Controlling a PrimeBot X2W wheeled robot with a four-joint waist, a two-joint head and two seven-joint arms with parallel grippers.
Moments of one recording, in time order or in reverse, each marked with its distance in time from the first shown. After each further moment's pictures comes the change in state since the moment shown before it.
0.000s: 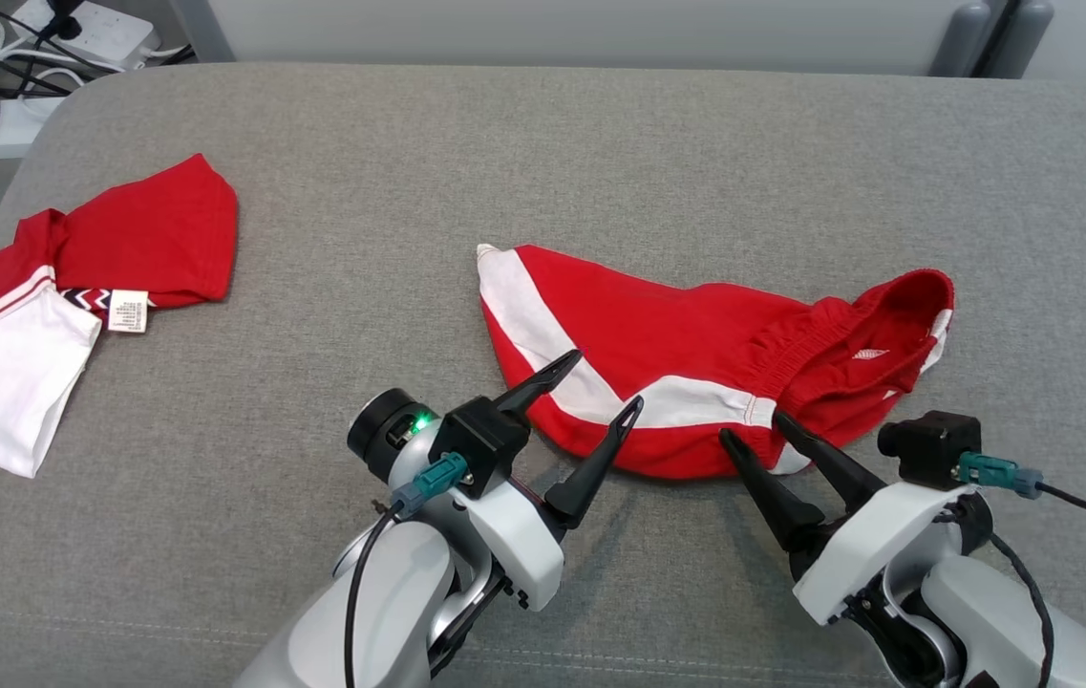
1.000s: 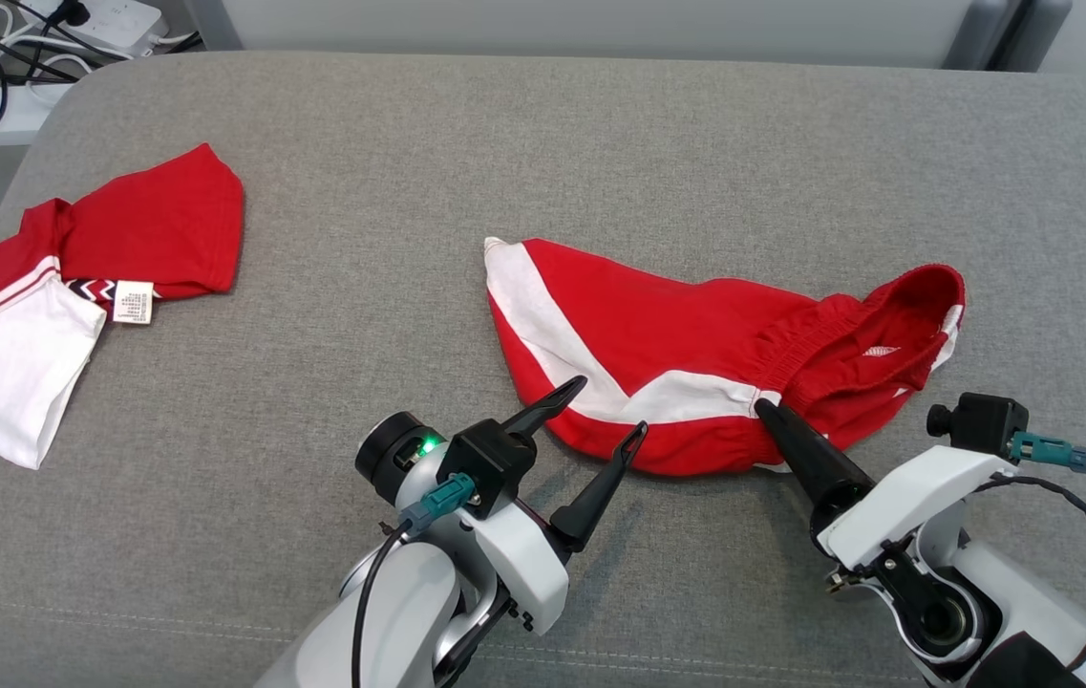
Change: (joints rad) left arm 0.032 -0.006 -0.010 0.007 -0.002 0.000 0.000; right arm -0.007 -0.008 -0.034 -0.041 0.506 0.000 0.083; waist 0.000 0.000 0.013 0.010
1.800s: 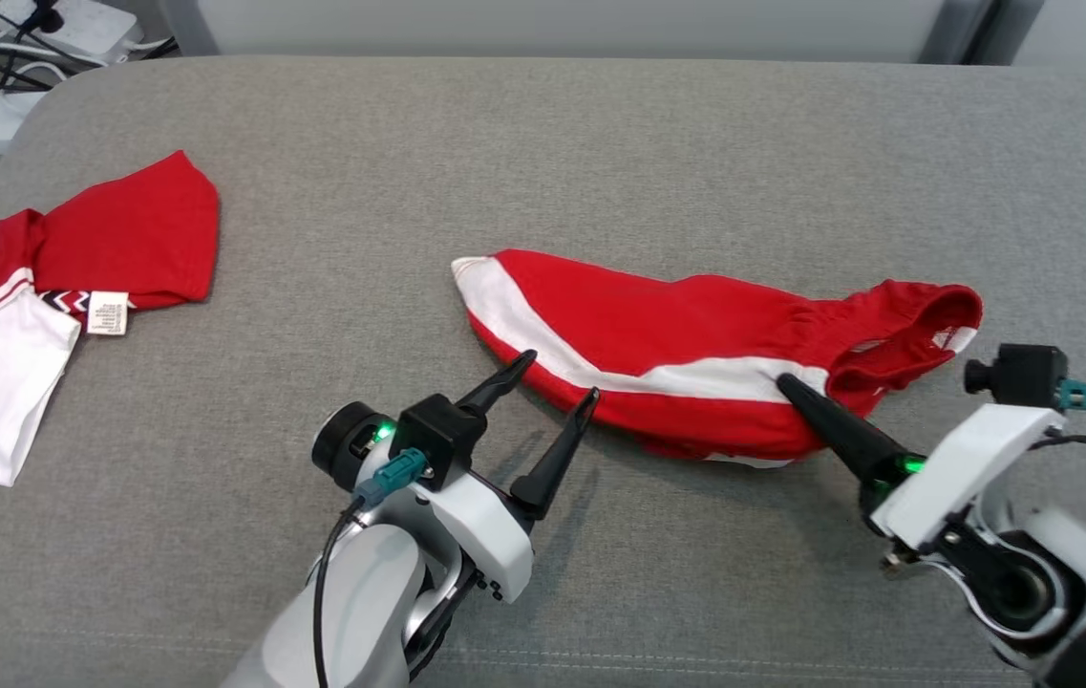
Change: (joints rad) left arm 0.000 0.005 0.085 0.023 -0.009 0.000 0.000; right arm -0.031 -0.135 0.006 -0.174 0.091 0.000 0.113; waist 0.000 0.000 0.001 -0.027
